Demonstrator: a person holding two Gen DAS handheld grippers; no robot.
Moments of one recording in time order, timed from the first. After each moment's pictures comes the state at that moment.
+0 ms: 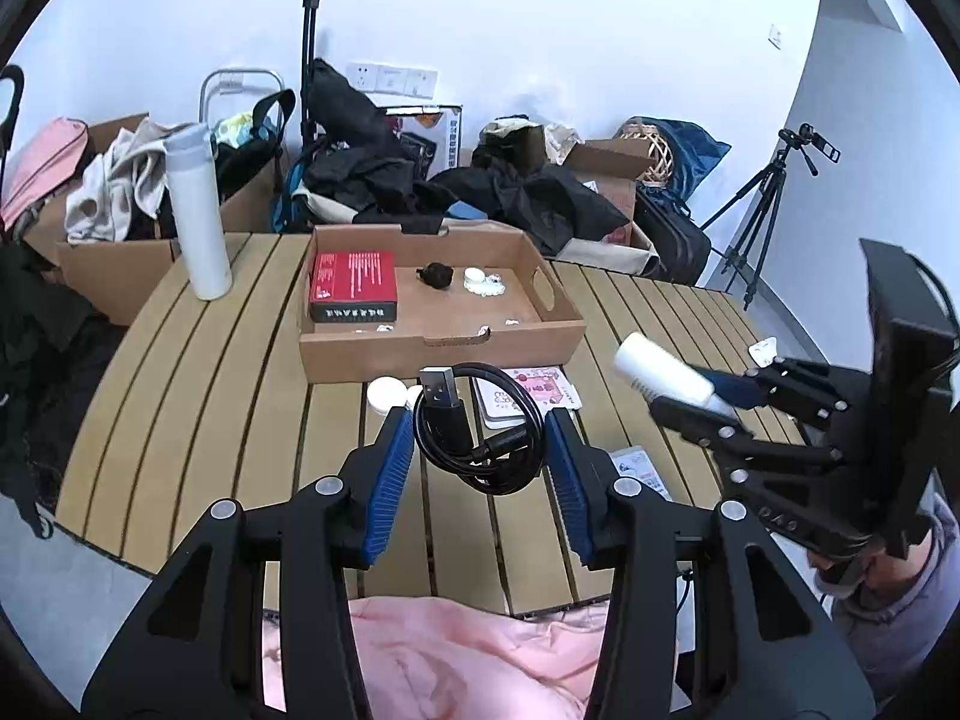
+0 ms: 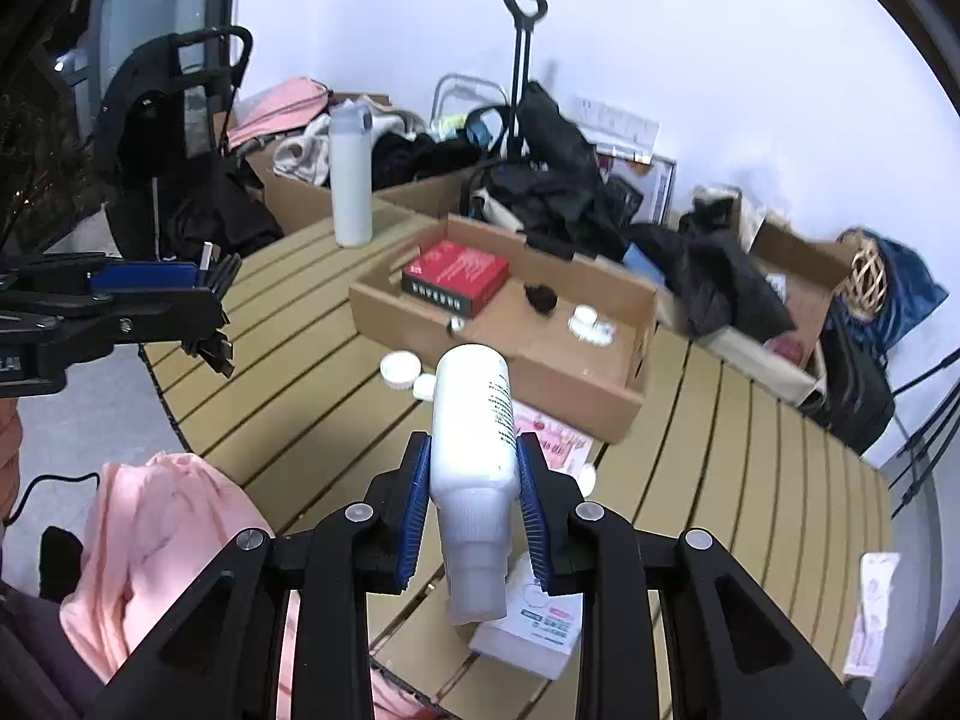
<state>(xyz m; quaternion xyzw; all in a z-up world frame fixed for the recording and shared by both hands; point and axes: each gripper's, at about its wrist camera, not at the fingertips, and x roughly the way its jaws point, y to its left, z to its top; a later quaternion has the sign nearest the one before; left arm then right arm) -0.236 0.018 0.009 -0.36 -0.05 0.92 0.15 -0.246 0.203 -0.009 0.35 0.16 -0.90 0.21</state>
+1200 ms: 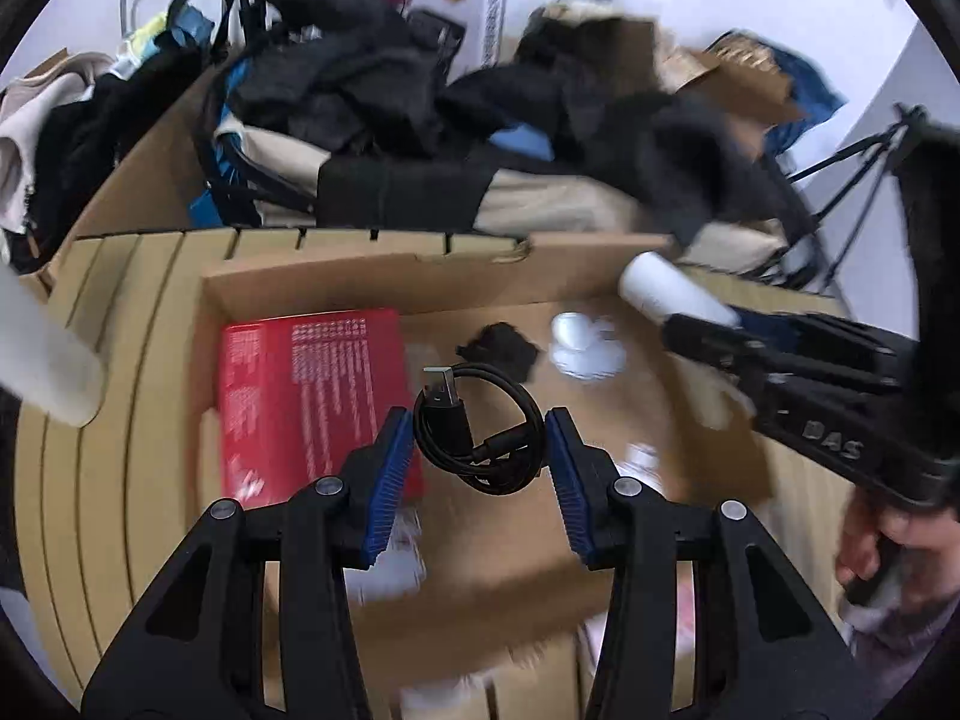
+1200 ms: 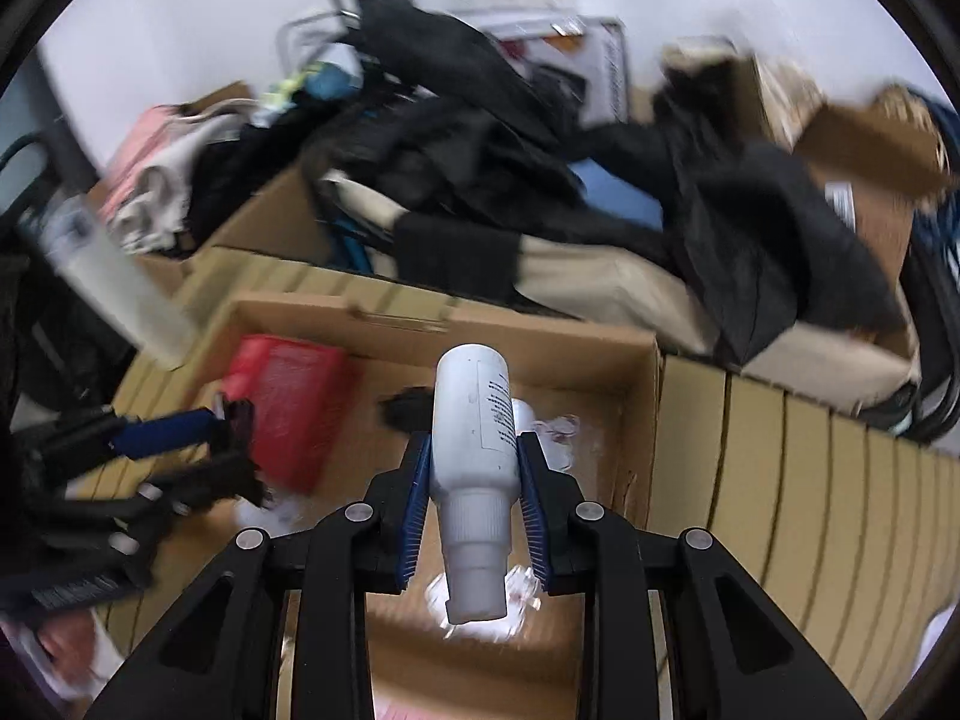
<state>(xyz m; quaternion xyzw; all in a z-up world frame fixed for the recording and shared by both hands) -0.571 0.042 -0.105 -0.51 -0.04 0.85 0.14 -0.583 0.213 -0.086 0.50 0.02 -0.85 0.15</state>
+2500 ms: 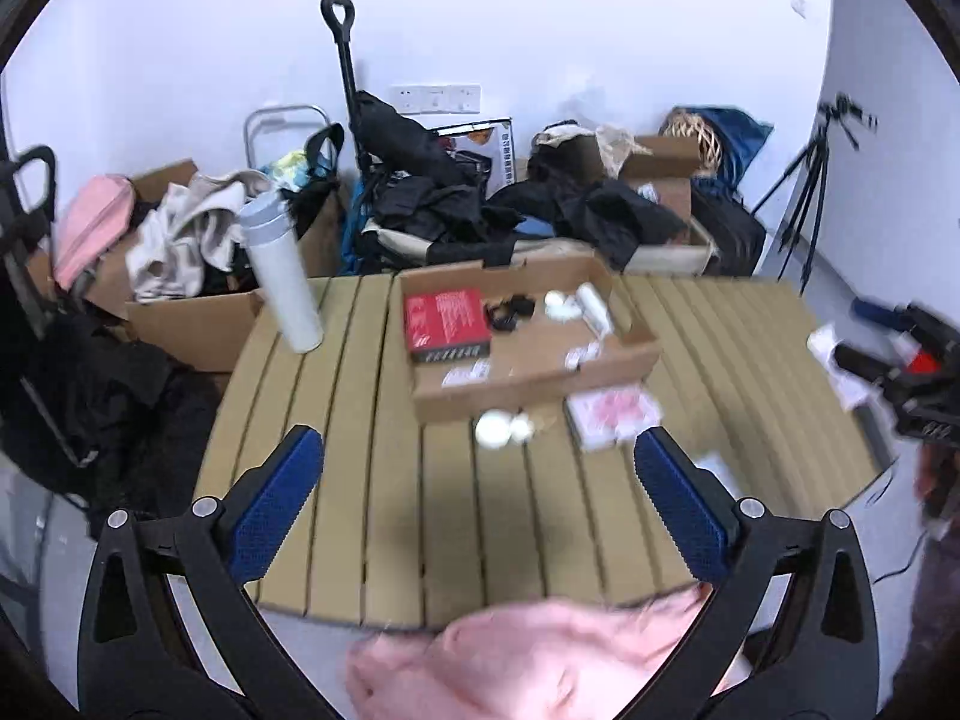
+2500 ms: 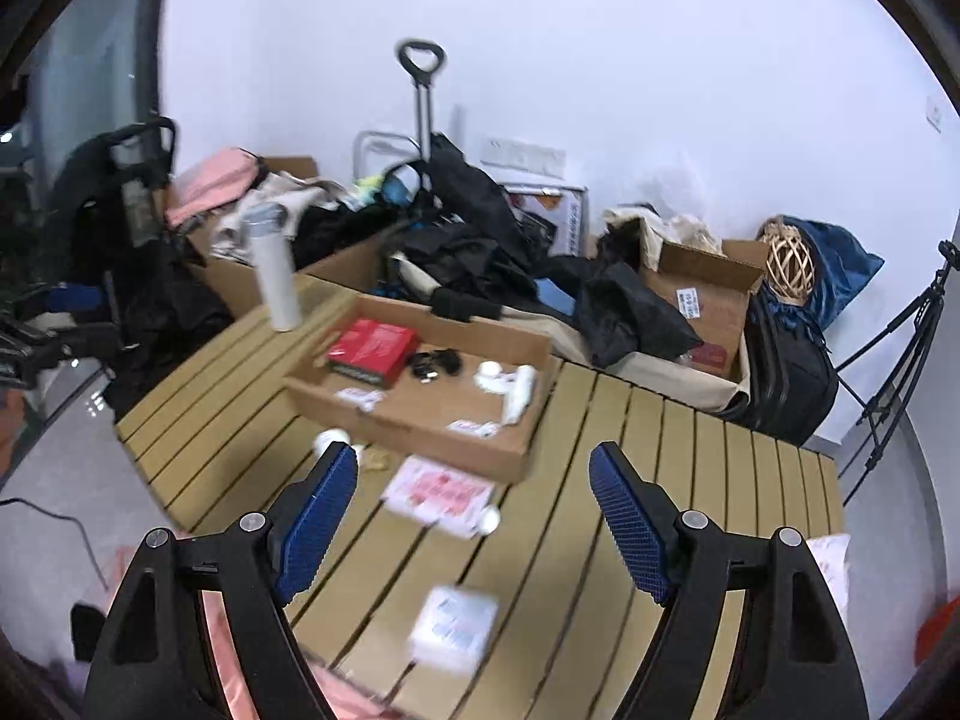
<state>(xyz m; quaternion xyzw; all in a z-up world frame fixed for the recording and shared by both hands) -0.237 -0.021 0.062 -0.37 0.03 0.93 0.08 -0.249 0.267 0.074 0.32 0.09 -0.93 0.15</state>
